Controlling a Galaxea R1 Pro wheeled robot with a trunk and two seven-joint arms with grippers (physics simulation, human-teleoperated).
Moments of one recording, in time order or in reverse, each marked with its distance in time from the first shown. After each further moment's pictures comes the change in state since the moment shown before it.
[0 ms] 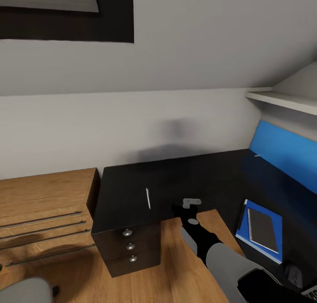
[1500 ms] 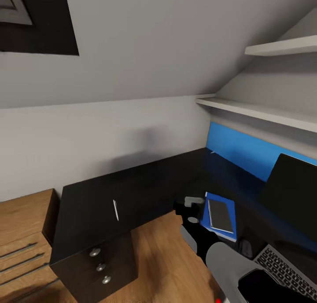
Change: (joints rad) left arm 0.000 0.000 0.003 0.000 0.002 0.002 0.003; right arm 0.000 0.000 -0.003 -0.023 0.000 0.000 -0.069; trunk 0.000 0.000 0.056
